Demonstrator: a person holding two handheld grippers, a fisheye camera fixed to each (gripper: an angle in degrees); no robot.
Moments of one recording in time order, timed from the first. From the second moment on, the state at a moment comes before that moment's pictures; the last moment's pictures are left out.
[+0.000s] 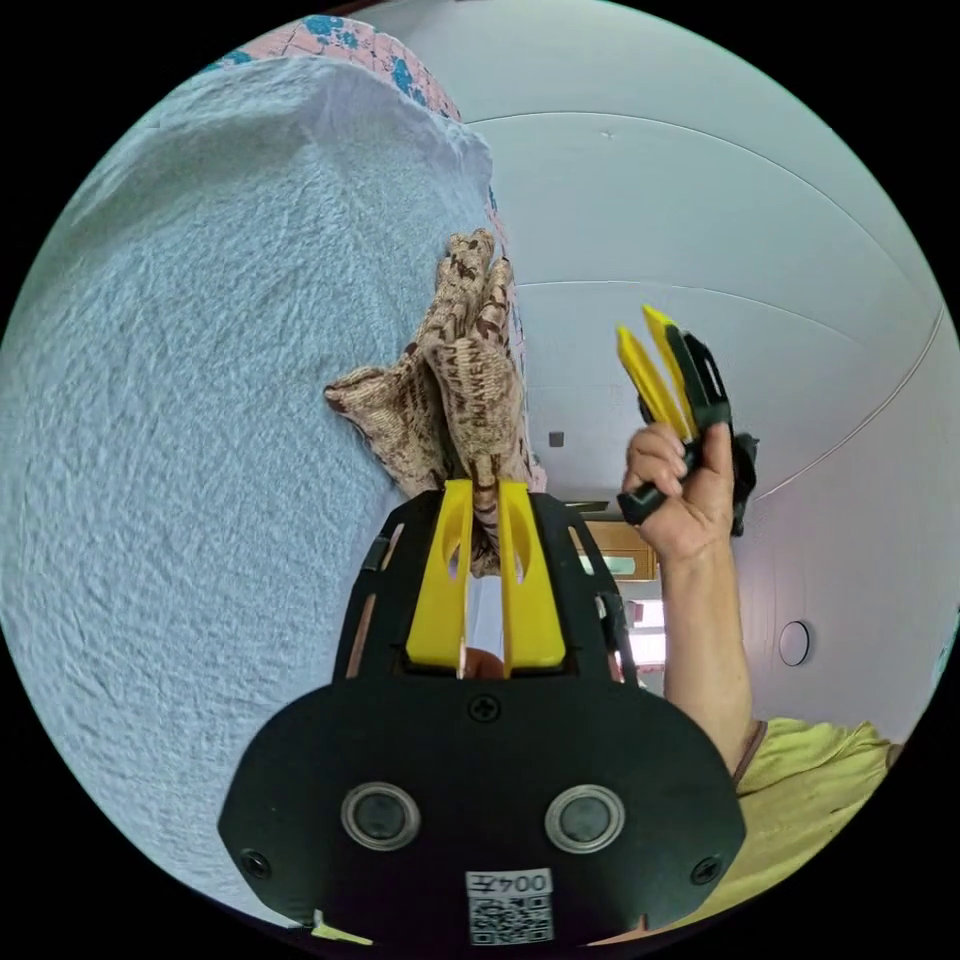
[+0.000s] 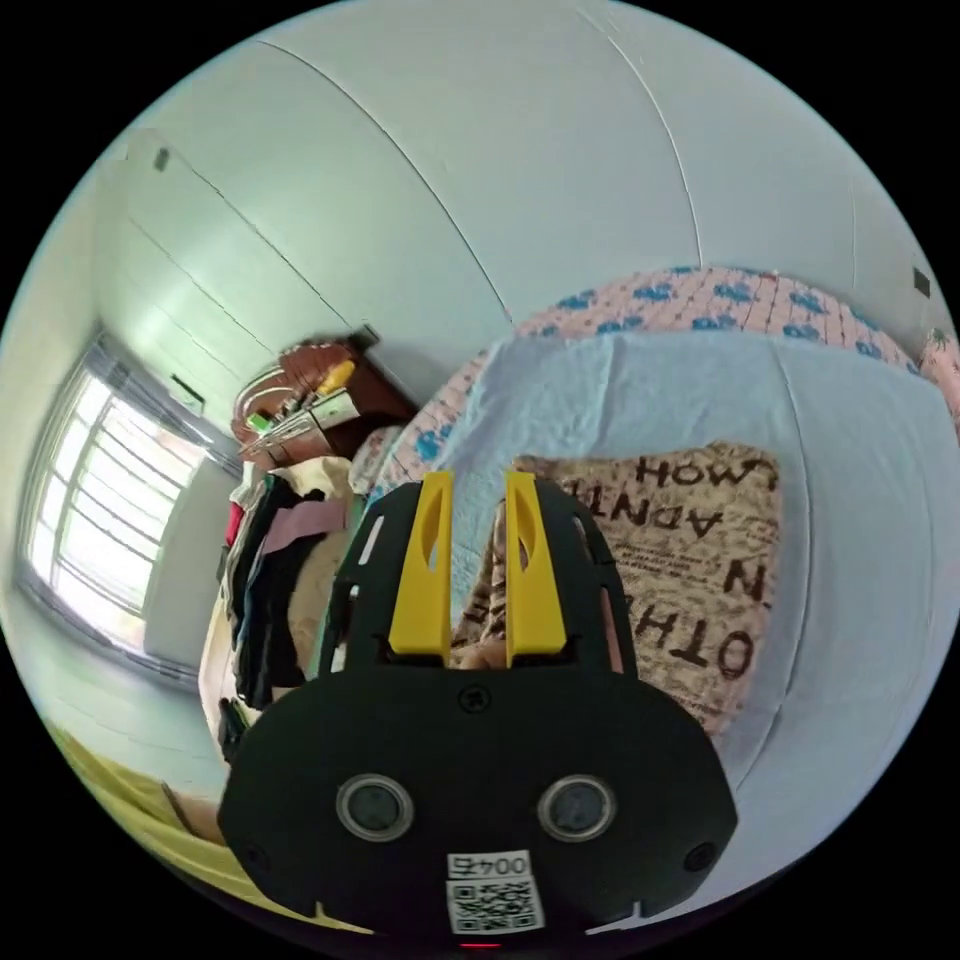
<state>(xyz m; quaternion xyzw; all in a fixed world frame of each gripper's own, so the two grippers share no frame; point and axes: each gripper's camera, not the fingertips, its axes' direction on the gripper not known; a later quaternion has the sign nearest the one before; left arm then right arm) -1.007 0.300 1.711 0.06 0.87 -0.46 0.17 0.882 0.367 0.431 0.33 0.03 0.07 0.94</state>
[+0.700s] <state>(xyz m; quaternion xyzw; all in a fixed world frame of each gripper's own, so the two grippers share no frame) -1.154 0.147 1.727 0.06 0.84 -0.33 0.43 0.870 0.657 0.530 0.31 0.21 0.08 0.92</state>
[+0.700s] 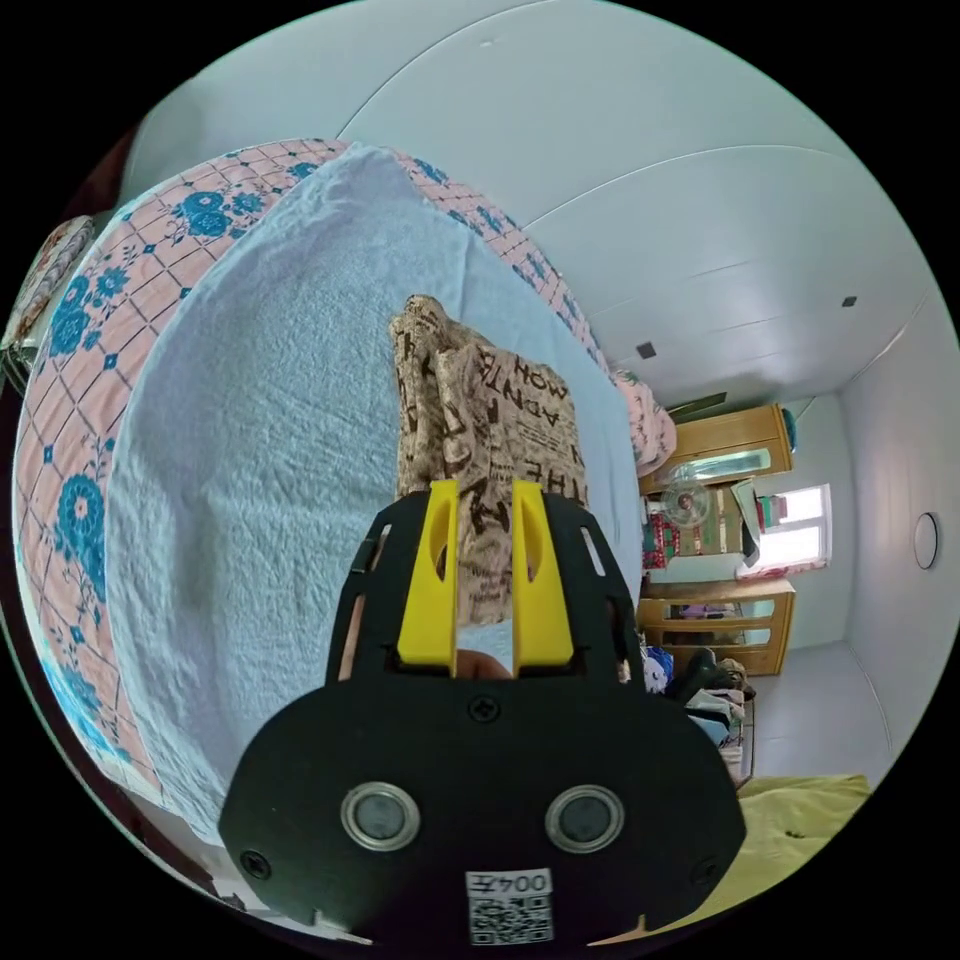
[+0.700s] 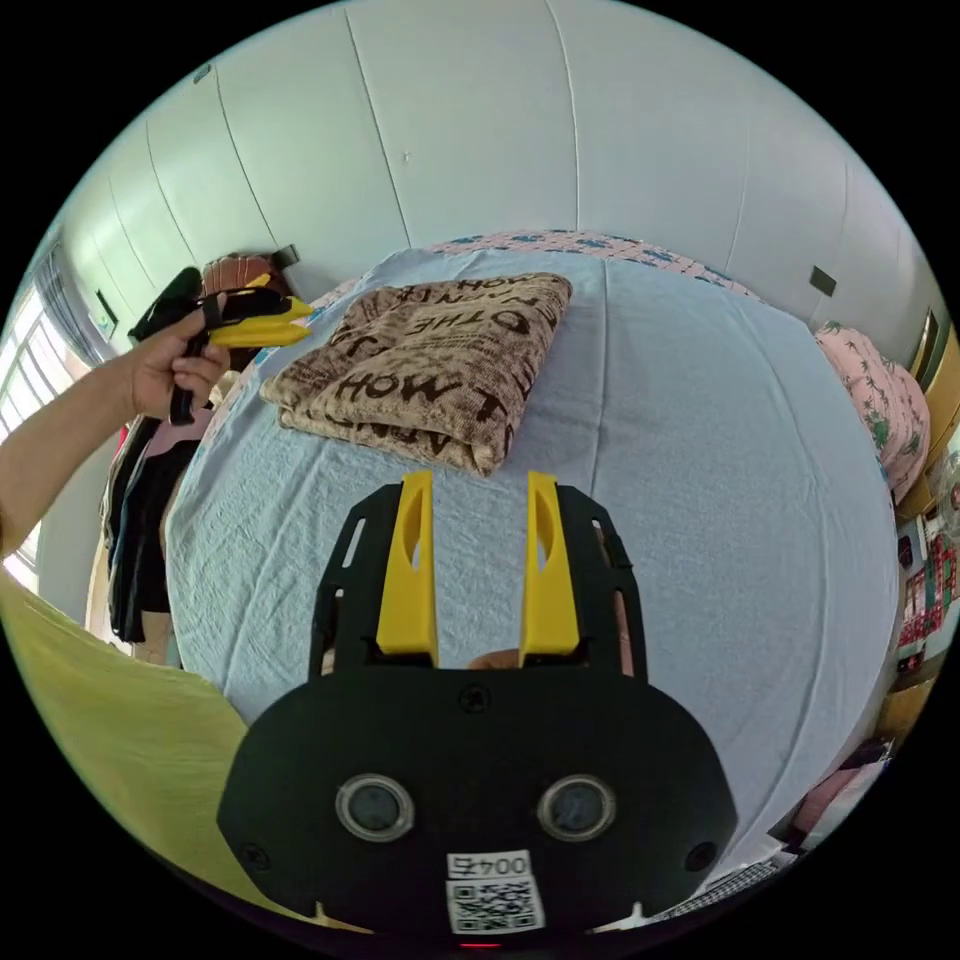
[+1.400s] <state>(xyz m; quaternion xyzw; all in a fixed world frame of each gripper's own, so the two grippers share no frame) -1.144 -0.004 1.667 0.03 0.75 -0.31 0.58 0.820 0.630 0.538 0.26 0.29 0.01 0.92</state>
